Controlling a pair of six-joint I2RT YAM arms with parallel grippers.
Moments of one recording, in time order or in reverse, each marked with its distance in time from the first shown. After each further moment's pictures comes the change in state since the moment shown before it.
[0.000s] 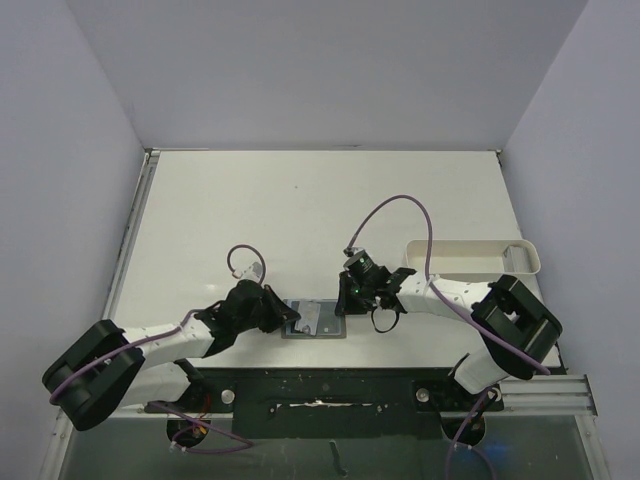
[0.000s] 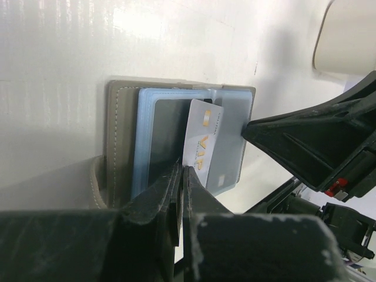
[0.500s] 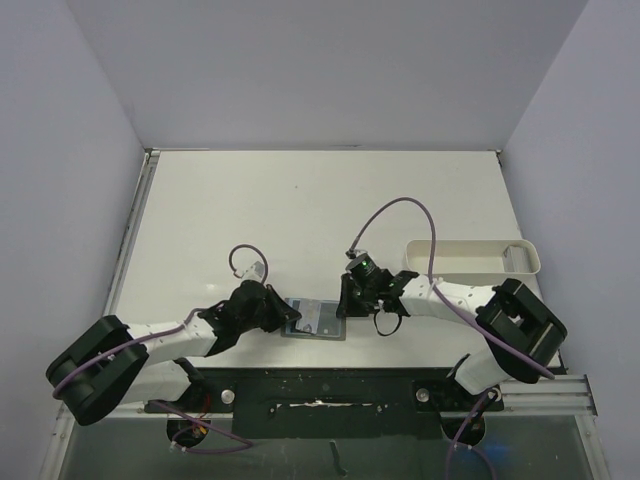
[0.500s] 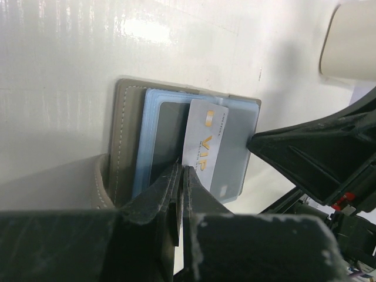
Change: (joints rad) left arm -0.023 0.025 0.012 0.007 -0.051 0.008; right arm 0.003 -0.023 -0.022 0.005 0.000 0.012
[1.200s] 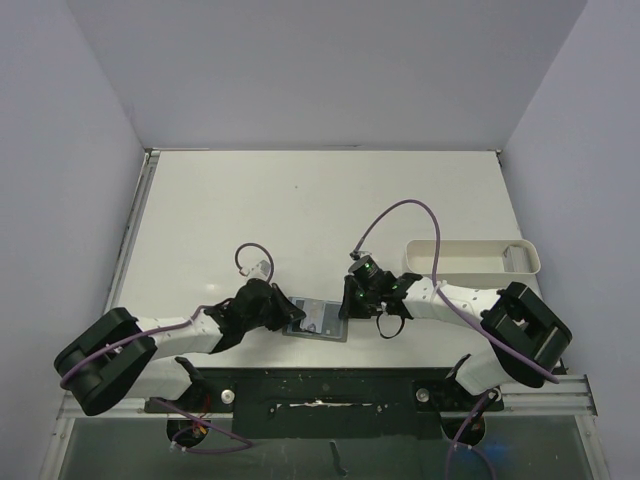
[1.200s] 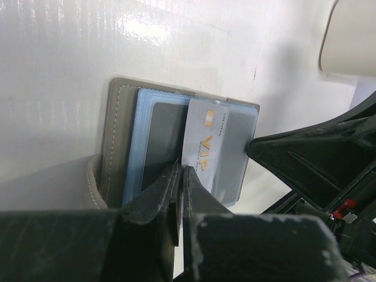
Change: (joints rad) left arm -0.027 0.069 0.033 0.030 -0.005 0.003; right arm 0.003 -0.039 -0.031 -0.006 0.011 0.042
